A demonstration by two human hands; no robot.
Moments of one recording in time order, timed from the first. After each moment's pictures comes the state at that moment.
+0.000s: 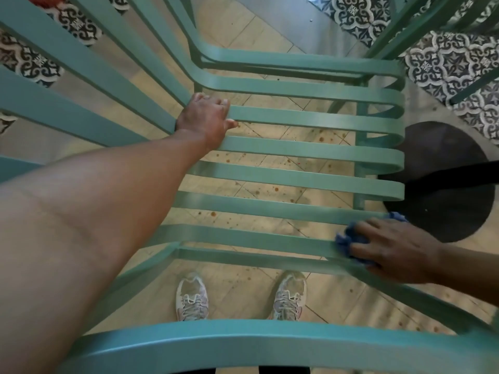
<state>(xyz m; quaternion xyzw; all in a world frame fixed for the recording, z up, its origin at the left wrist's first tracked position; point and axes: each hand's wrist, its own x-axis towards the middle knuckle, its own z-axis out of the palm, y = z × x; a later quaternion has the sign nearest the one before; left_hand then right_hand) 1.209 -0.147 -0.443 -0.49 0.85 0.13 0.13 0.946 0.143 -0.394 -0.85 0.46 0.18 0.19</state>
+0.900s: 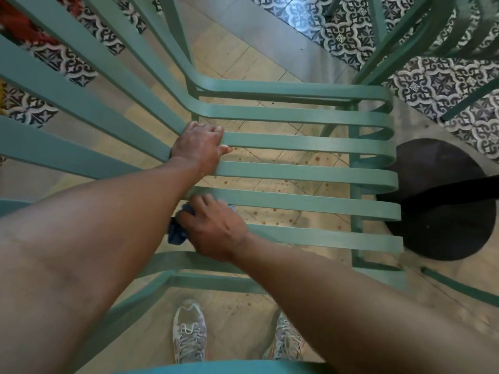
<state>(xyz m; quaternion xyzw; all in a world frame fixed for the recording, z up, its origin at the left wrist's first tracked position) 1.205 -0.144 -0.437 -0.49 0.85 0.13 0.13 1.177 -0.002 -0.463 -0.81 0.54 -0.11 0.17</state>
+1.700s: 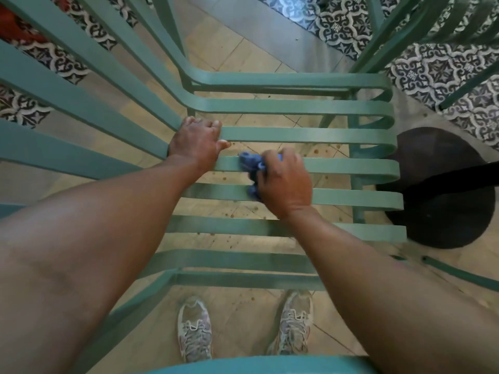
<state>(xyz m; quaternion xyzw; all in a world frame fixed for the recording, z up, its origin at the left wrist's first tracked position) 1.205 -0.142 -0.436 -0.49 0.85 0.12 0.13 1.079 -0.010 -0.458 -0.58 0.80 -0.15 0.10</state>
